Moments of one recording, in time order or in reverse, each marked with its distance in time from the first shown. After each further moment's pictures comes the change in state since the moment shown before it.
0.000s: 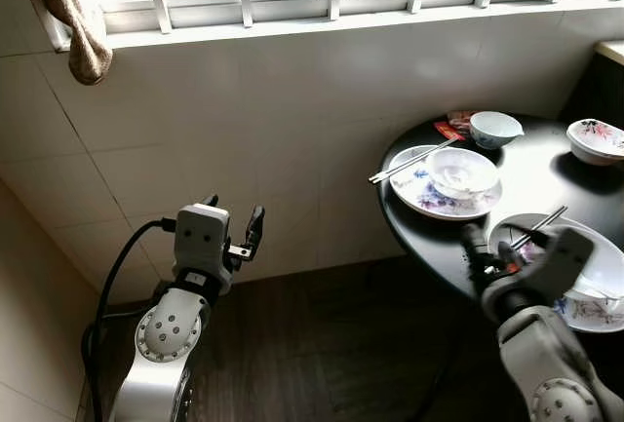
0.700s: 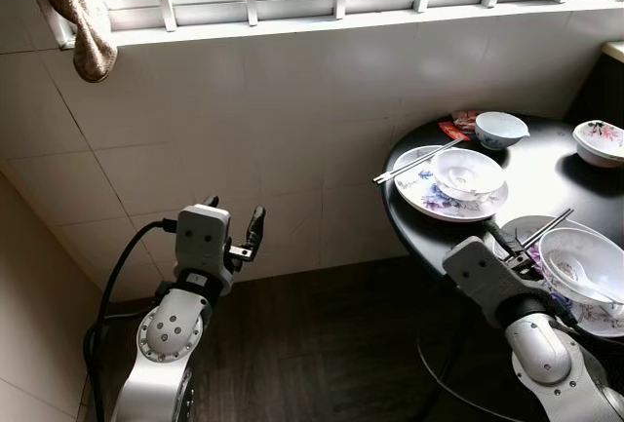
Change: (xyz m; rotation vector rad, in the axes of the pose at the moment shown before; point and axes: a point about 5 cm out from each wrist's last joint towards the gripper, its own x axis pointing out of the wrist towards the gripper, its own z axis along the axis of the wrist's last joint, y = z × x) left arm 0.001 -0.001 -0.002 -0.011 0.008 0.008; right arm -0.002 -0.020 -0.002 -1.028 -0.054 0.065
